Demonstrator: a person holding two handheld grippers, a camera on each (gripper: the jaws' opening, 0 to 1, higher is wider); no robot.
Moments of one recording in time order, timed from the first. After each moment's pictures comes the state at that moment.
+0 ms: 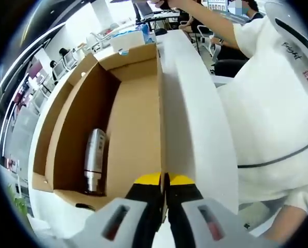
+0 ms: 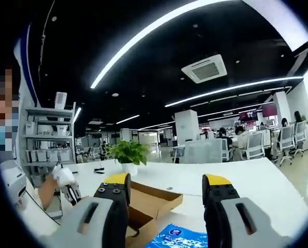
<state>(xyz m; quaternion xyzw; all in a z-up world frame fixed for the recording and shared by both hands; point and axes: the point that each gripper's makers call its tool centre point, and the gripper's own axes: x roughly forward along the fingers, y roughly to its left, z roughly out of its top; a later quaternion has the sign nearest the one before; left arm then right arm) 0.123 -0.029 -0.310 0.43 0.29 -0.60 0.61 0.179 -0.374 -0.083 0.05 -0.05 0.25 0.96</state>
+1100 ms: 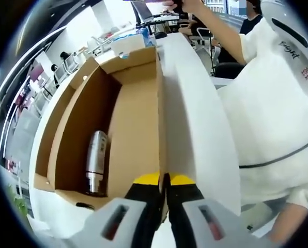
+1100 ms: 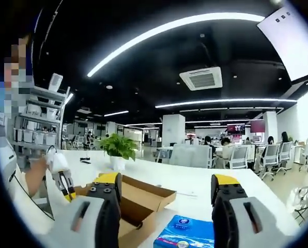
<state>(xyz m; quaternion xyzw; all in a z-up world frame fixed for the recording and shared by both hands) 0.125 -0.029 -0.309 0.42 0.28 -0.60 0.62 0.140 -0.339 -0.097 -0.03 -0.05 0.19 0.98</state>
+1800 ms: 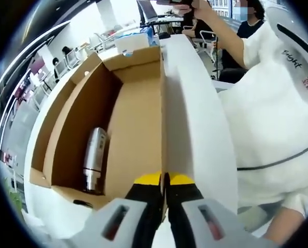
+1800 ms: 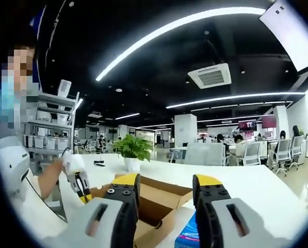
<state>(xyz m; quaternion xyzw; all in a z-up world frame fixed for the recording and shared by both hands) 0.125 -0.029 -0.309 0.40 0.29 -0.61 0.62 0.132 -0.312 -0.105 0.01 -0.06 0.26 0.96</state>
